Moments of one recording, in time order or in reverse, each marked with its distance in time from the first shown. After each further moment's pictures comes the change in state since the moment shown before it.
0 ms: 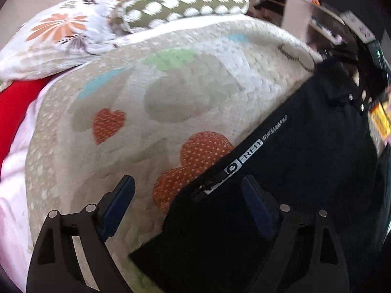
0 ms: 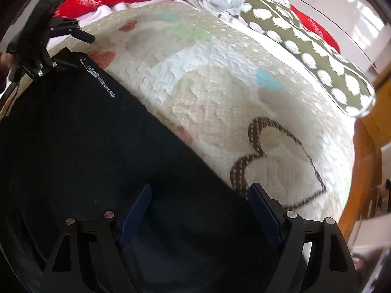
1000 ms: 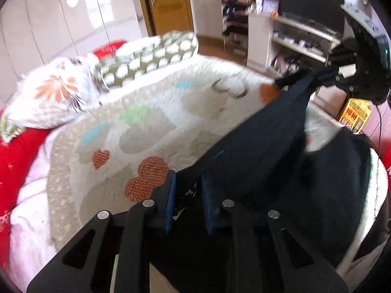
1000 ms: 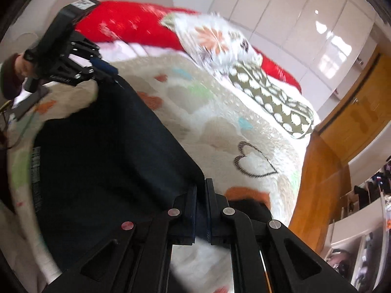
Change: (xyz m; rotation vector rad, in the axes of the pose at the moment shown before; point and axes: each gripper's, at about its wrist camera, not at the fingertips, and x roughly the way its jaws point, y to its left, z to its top) left arm -0.159 -0.088 -0.058 0.109 -0.269 -0.023; right arm -0.197 0.142 -0.077 -0.001 -0.236 -0.214
